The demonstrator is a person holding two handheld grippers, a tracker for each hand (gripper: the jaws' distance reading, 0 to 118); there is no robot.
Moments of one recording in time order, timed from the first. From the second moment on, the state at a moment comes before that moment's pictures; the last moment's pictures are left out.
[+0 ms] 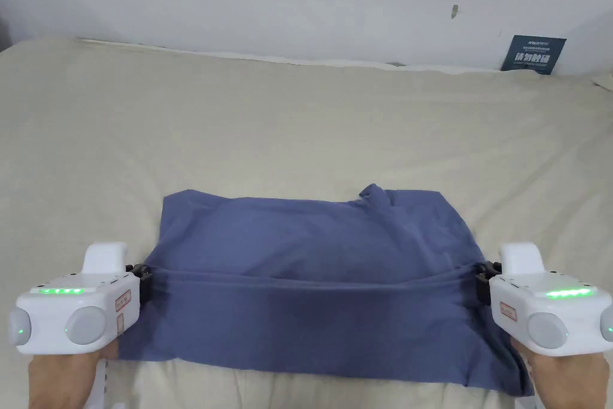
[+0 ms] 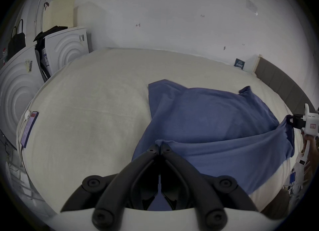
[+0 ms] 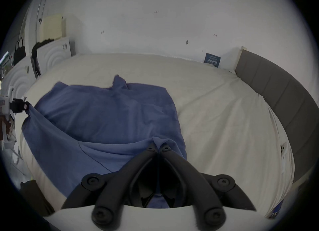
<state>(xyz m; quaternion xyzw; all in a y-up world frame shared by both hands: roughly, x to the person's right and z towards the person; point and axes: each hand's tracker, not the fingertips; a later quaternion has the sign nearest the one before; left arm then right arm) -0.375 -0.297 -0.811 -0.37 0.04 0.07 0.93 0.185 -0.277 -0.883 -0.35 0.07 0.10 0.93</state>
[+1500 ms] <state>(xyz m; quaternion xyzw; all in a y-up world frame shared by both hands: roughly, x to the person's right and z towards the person) -0.301 -0.174 -0.620 -0.13 0.02 0.03 0.99 0.026 -0.142 -0.638 -0.09 0.04 0.03 0.99</state>
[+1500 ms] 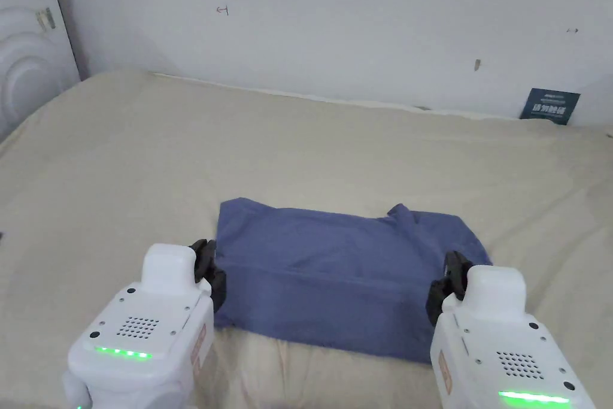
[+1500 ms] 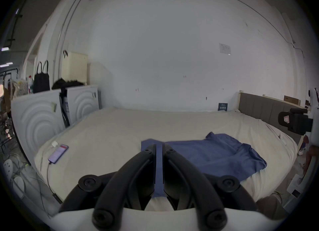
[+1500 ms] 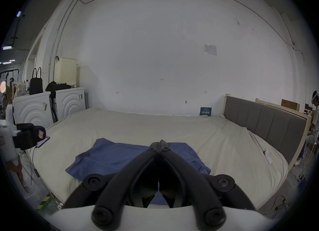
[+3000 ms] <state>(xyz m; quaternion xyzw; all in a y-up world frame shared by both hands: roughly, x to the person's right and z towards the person) -0.347 -0.278 -0.712 -0.34 0.07 0.02 0.94 0.217 -0.327 -0.781 -0.46 0.05 0.01 0.89</state>
